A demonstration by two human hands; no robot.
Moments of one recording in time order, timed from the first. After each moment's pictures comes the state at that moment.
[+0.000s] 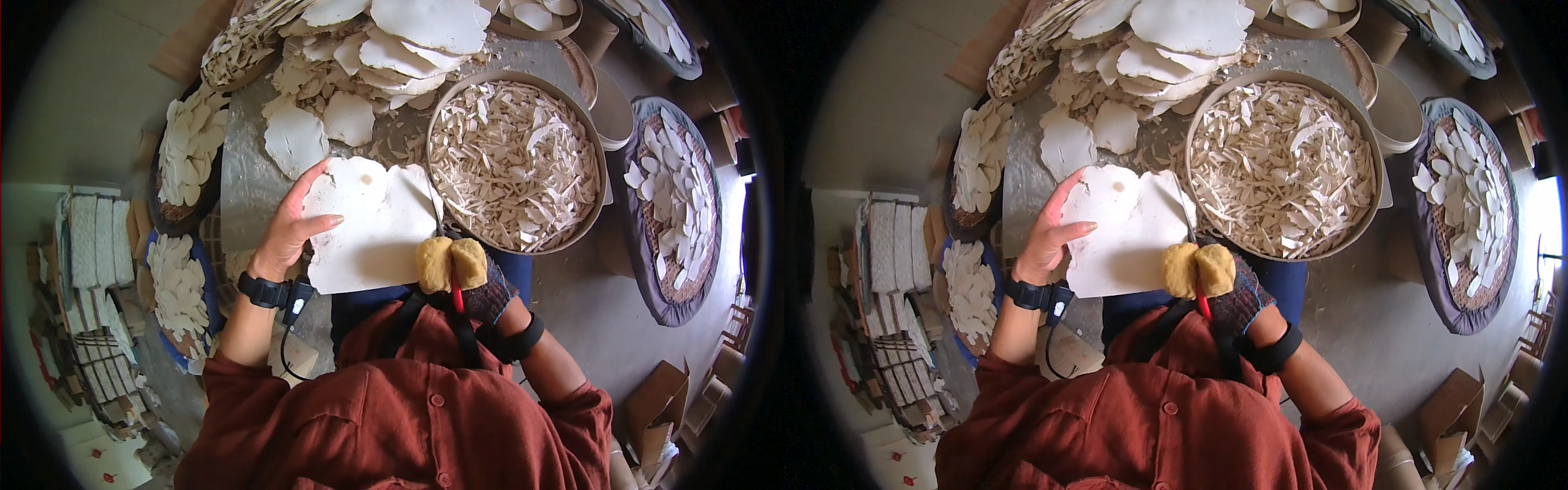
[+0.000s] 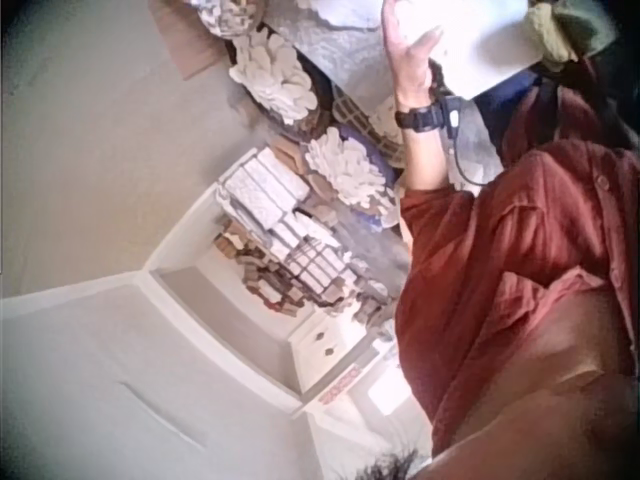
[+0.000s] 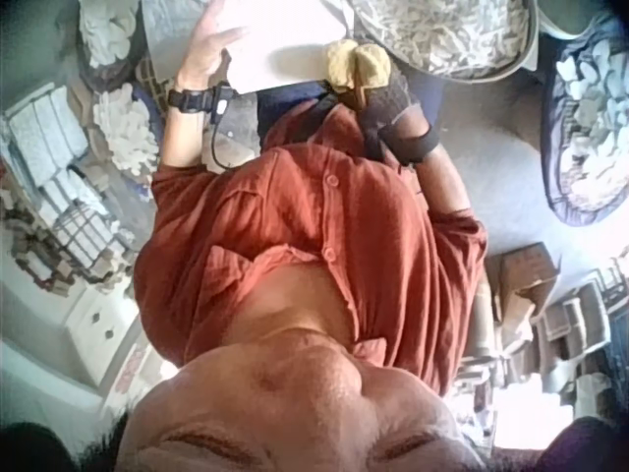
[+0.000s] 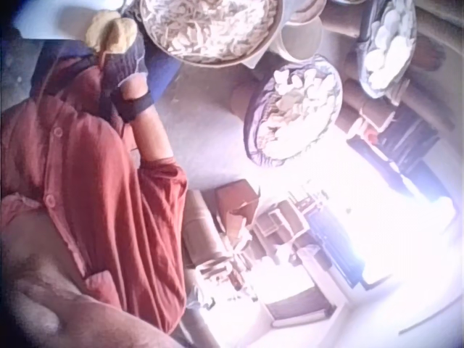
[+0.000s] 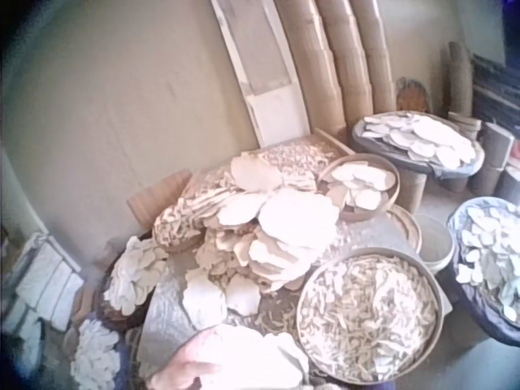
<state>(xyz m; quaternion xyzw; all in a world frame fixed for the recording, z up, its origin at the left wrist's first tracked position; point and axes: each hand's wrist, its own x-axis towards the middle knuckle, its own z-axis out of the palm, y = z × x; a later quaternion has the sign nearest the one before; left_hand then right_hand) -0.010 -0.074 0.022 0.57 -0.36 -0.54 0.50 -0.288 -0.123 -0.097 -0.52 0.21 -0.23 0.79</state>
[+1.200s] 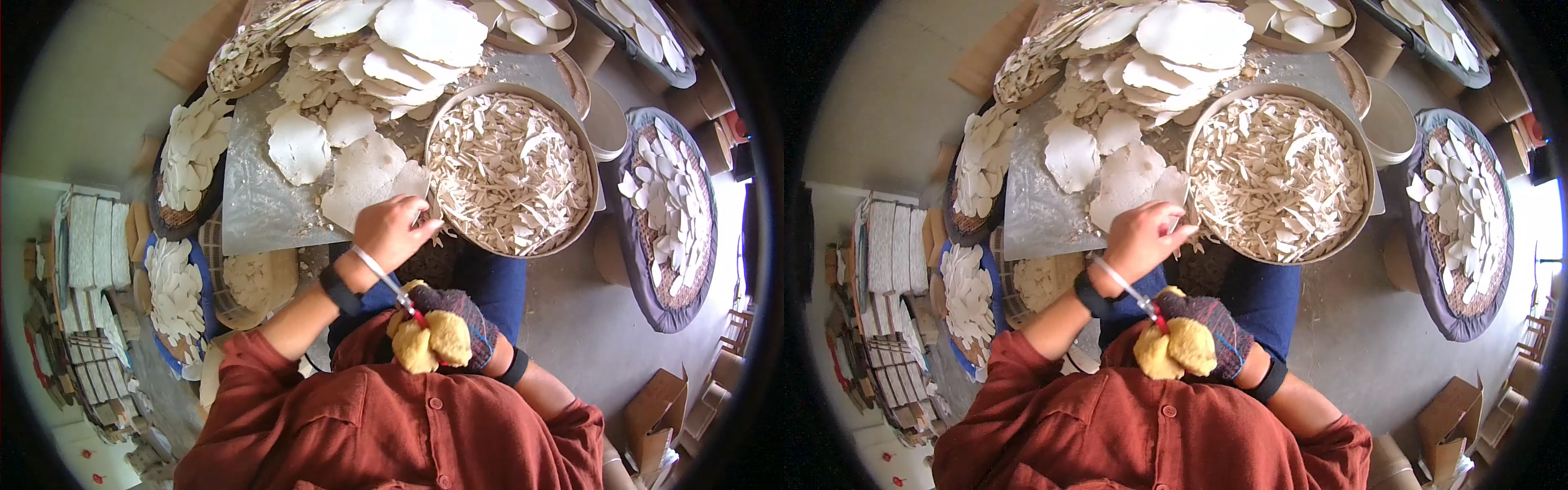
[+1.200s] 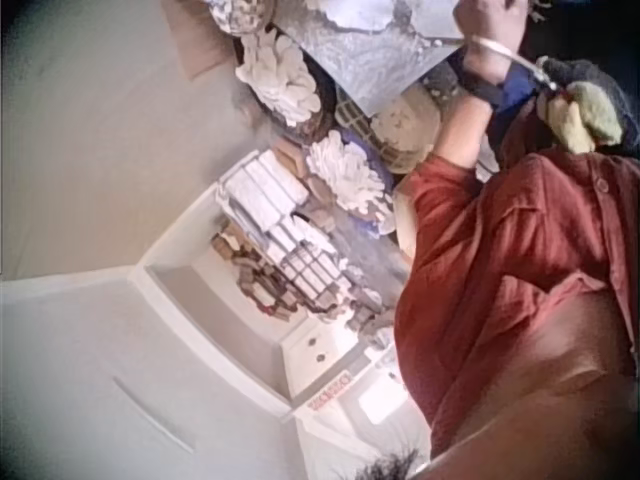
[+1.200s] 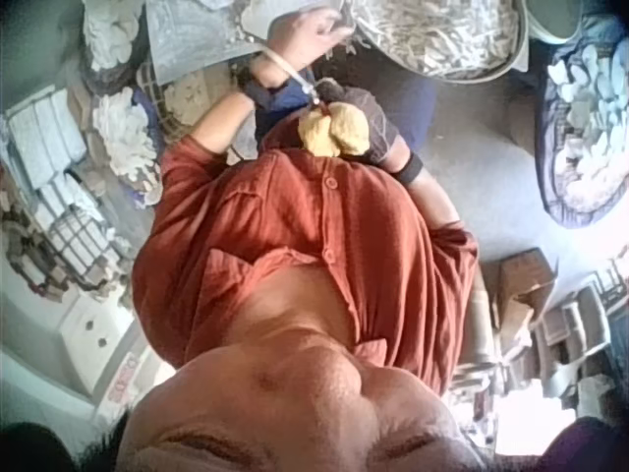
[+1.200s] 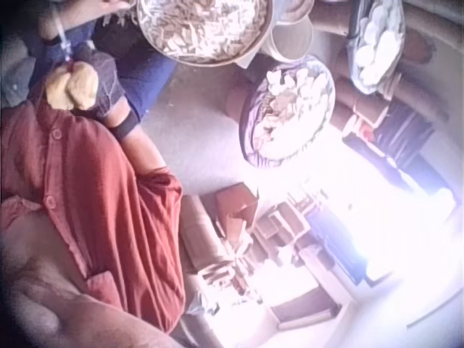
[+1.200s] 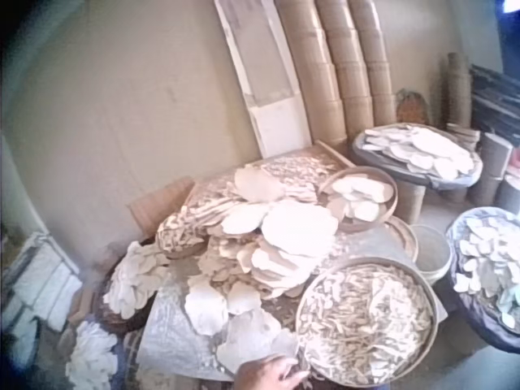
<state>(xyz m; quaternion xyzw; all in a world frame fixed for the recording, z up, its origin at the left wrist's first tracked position) -0.111 -0.114 -0.013 0.69 -0.67 -0.15 0.23 -0.299 -0.092 -0.020 -0.74 0.18 -0.10 0.64</state>
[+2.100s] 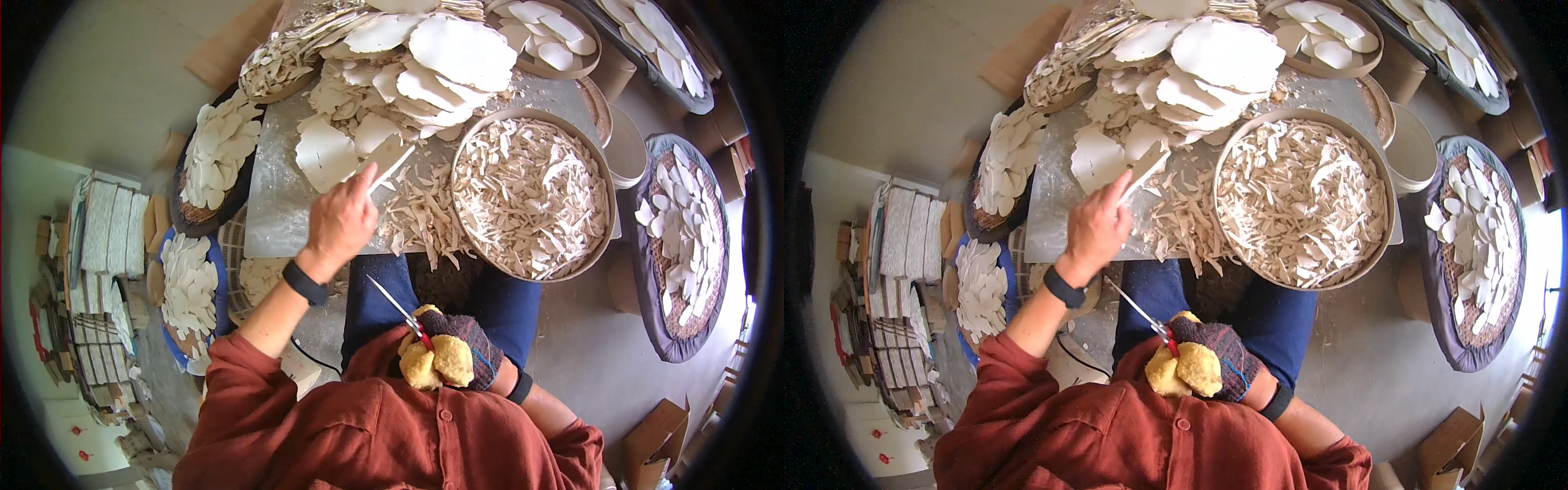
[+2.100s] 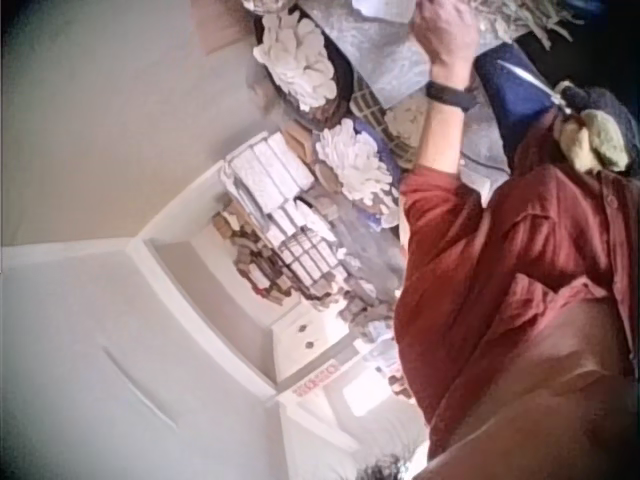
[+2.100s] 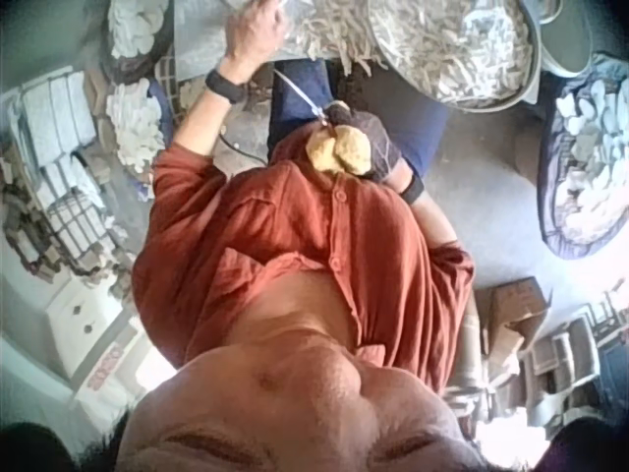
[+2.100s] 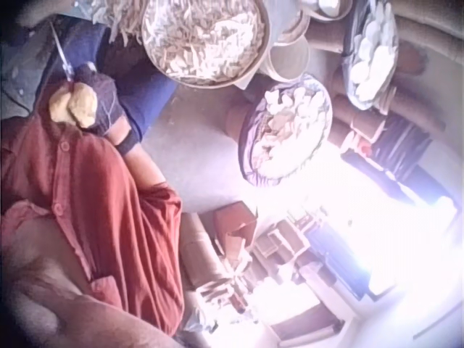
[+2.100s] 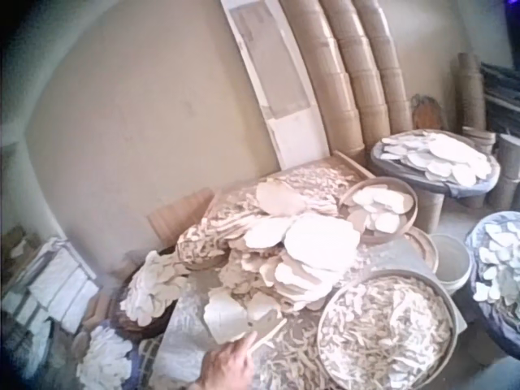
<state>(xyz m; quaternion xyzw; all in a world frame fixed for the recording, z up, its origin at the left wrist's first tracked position) -0.027 -0.102 0.019 0.71 -0.68 0.06 0.17 -0.293 -0.087 -0.006 -0.78 0.17 -0.09 0.59</state>
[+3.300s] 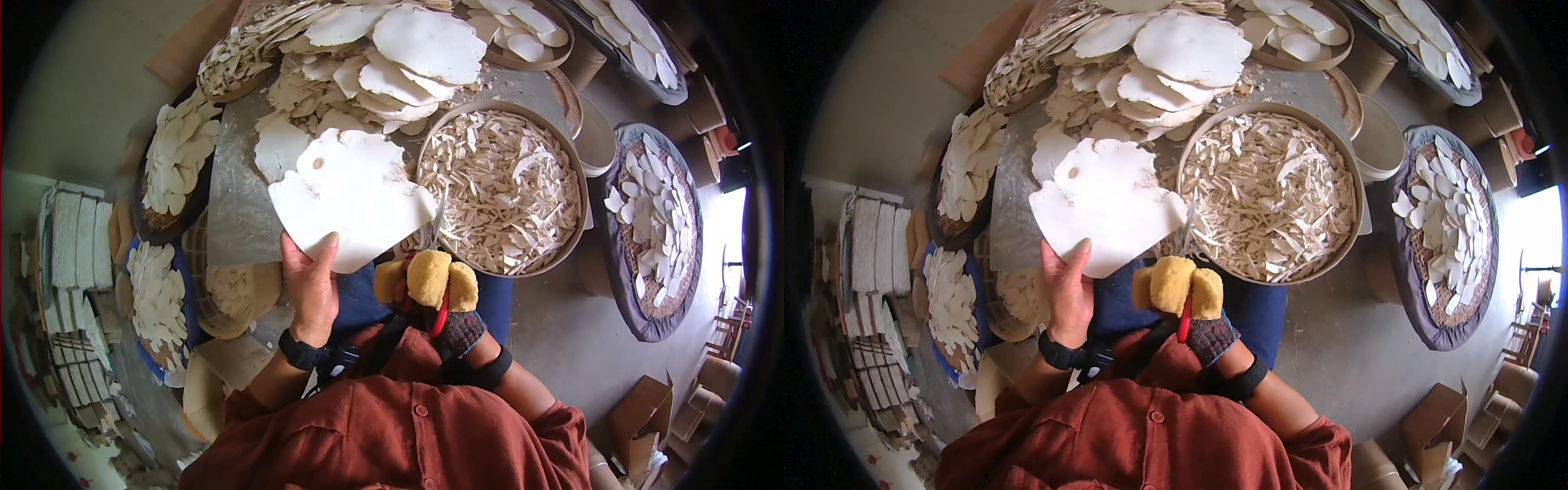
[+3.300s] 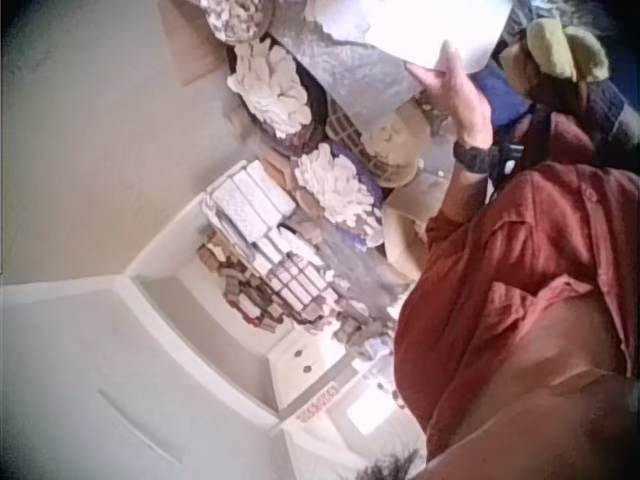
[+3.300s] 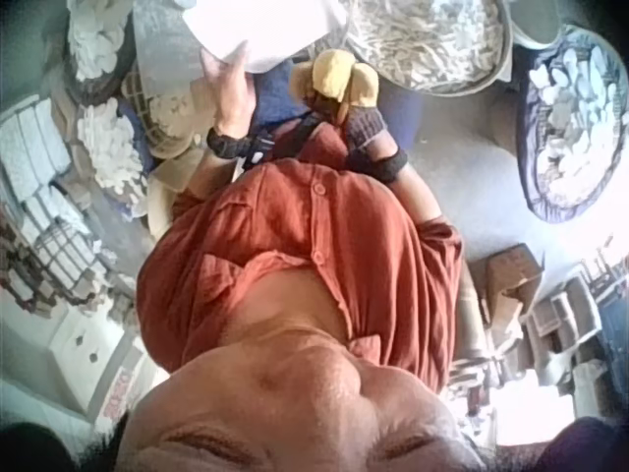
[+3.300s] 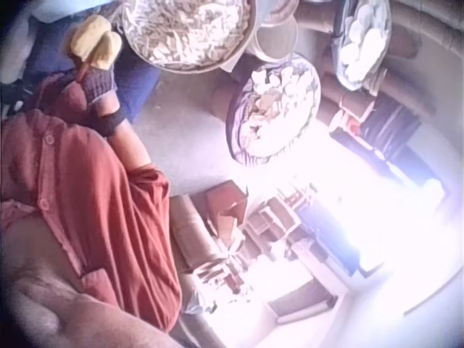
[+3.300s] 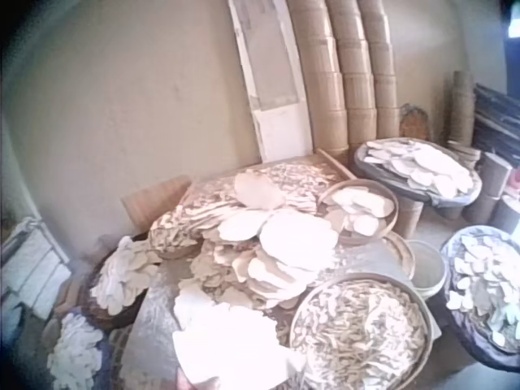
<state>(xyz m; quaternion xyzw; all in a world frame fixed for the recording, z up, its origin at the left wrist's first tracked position) -0.088 -0.057 0.003 0.56 -0.18 -0.34 0.74 -0.267 -0.097 -0.111 -0.17 0.17 -0.29 0.93</state>
